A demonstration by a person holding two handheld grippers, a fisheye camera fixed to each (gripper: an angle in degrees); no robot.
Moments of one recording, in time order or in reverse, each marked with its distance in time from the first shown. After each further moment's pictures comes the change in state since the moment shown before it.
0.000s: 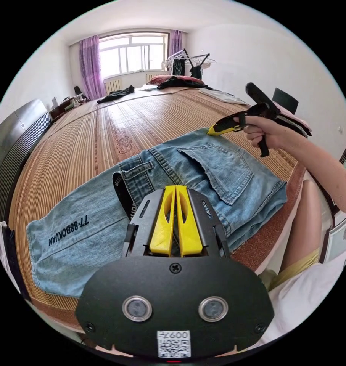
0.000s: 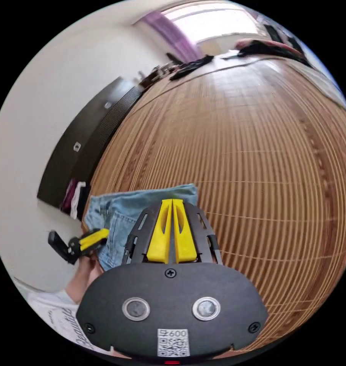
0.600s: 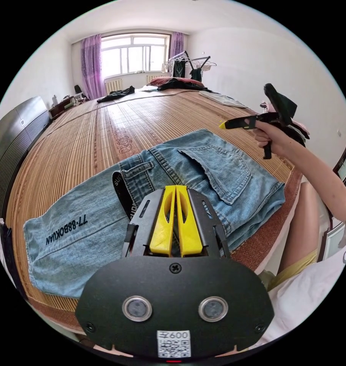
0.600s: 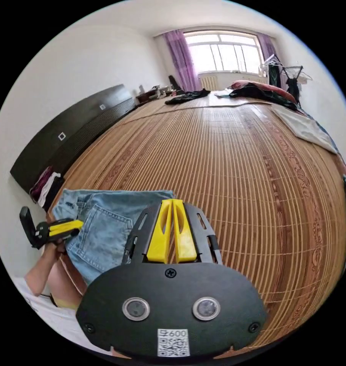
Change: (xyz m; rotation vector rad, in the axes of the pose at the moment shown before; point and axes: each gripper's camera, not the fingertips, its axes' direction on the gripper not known) left arm -0.095 0.065 0.169 0.014 -0.002 -0.001; right arm -0.393 0.112 -0.157 0.008 0.141 -0.353
